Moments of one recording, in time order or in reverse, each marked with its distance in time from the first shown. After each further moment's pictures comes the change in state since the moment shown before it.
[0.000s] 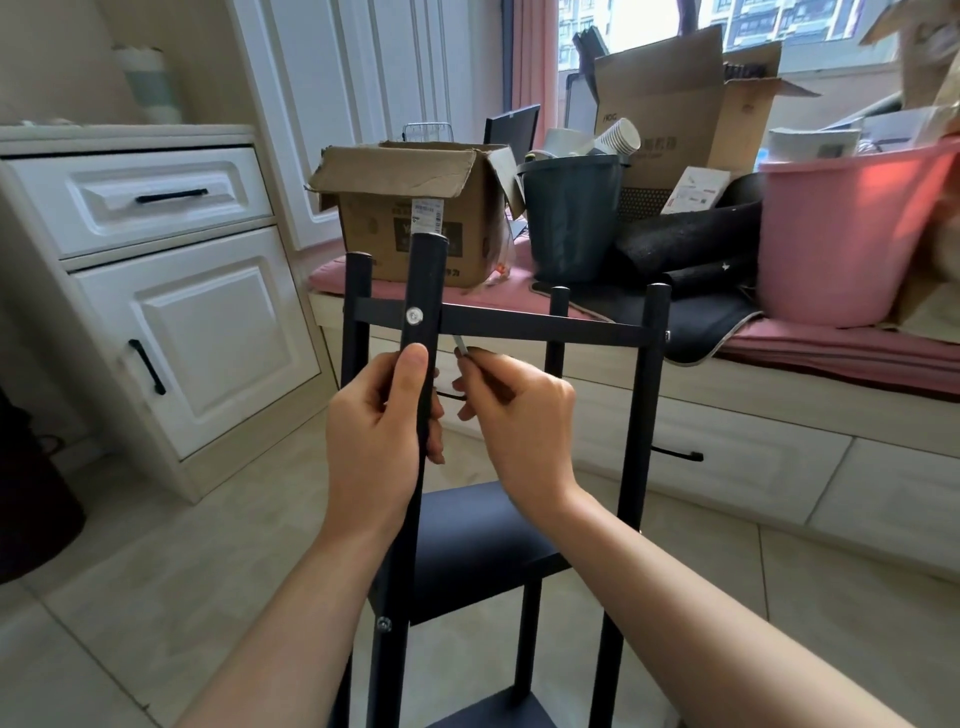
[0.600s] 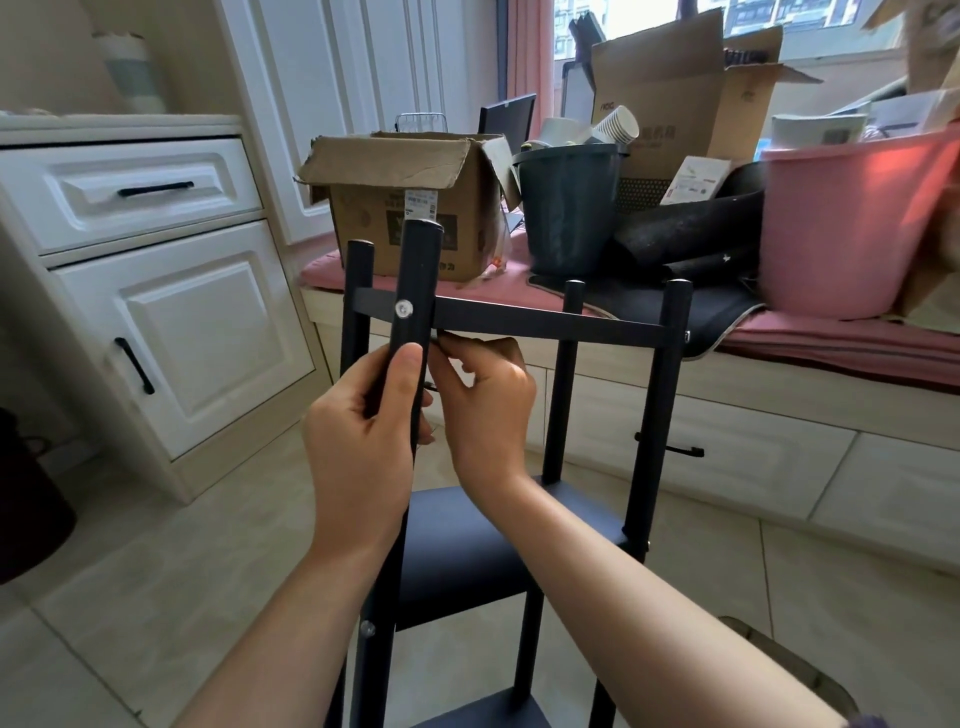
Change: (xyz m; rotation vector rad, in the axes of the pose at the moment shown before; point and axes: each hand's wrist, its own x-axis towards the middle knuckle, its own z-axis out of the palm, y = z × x) left_hand 0.000 -0.006 0.003 0.168 0.121 0.110; right_hand 0.007 0.004 0.038 0.055 0.121 0.081
